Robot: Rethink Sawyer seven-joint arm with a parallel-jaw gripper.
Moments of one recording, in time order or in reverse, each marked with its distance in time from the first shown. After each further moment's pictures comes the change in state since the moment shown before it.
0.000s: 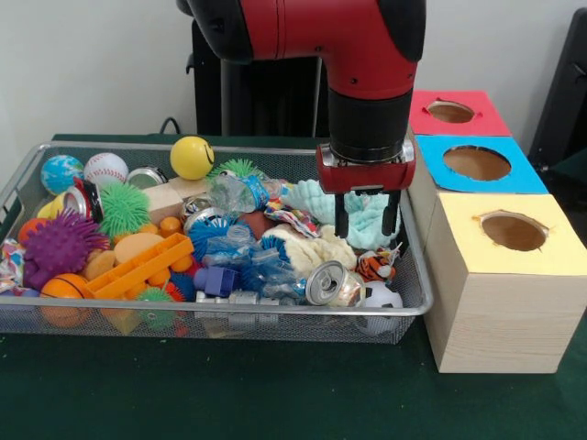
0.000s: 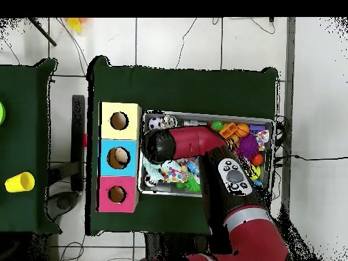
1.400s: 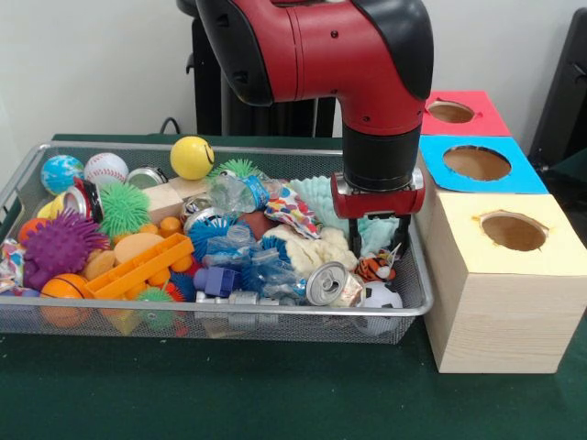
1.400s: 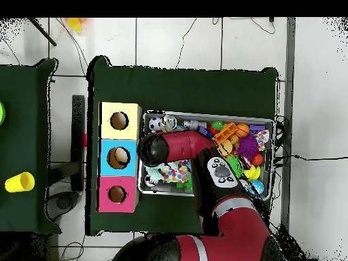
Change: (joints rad) arm 0.046 0.087 -0.037 -0.016 0.024 -0.083 0.000
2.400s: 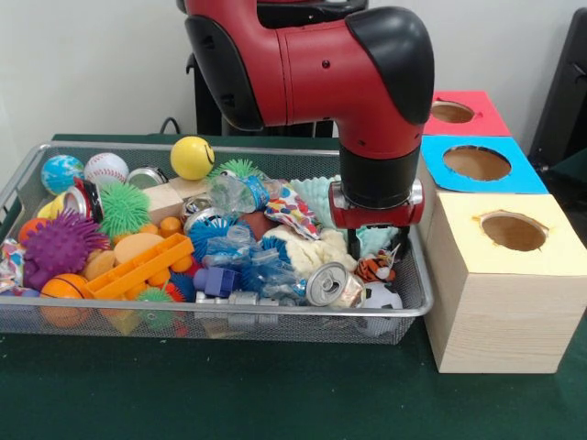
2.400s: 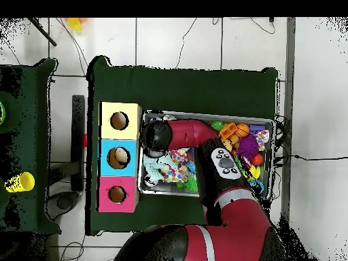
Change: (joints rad) arm -0.016 0.054 0.028 -0.118 0.041 0.204 0.000
